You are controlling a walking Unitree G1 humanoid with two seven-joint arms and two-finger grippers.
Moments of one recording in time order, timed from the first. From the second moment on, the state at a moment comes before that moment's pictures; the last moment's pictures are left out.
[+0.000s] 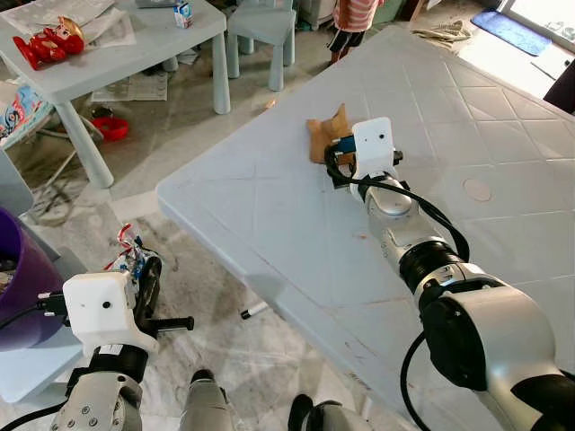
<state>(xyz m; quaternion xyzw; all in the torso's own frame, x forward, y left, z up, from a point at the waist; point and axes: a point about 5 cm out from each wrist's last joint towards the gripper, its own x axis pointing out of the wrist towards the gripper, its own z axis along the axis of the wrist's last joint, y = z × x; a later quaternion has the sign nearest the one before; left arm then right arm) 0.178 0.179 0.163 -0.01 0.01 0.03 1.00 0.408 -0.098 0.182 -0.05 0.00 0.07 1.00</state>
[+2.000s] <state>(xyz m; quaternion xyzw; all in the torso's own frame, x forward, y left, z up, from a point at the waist) 0.220 0.181 0.176 -0.01 -0.06 0.03 1.00 0.414 -0.102 0.200 0.01 -0.01 0.07 1.00</state>
